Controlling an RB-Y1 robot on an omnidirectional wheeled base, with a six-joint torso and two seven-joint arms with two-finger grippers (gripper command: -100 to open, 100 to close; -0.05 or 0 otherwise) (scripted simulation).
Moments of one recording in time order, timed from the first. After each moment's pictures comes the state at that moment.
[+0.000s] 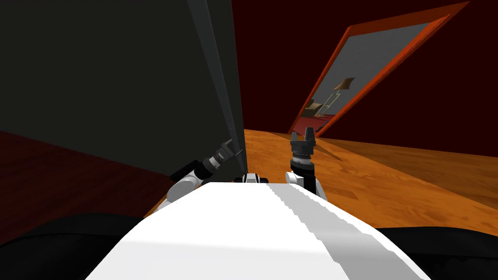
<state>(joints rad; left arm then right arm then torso) 0.48 0.60 -0.14 -2.55 1.32 0.34 0.34 0.49 -0.01 -0.03 -2.28 0.10 -0.56 -0.09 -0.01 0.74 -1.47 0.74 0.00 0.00</state>
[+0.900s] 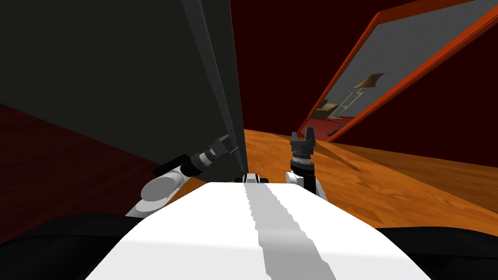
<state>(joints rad) 0.46 0.75 0.05 -2.61 1.58 0.38 0.36 0.49 -0.01 -0.03 -2.28 0.10 -0.56 -0.09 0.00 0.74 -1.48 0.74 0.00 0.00</state>
